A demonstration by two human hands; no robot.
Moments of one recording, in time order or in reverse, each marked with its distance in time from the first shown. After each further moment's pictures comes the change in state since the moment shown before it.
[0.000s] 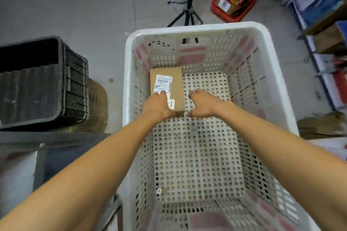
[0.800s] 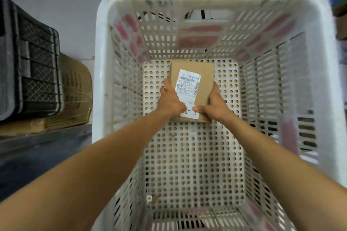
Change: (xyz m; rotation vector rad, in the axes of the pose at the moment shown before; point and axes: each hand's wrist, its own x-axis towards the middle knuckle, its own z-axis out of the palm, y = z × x) left_hand 0.099 0.018 0.078 -0.677 -0.173 -0.192; right_hand 0.095 0.081 0.084 0.881 0.182 0.250
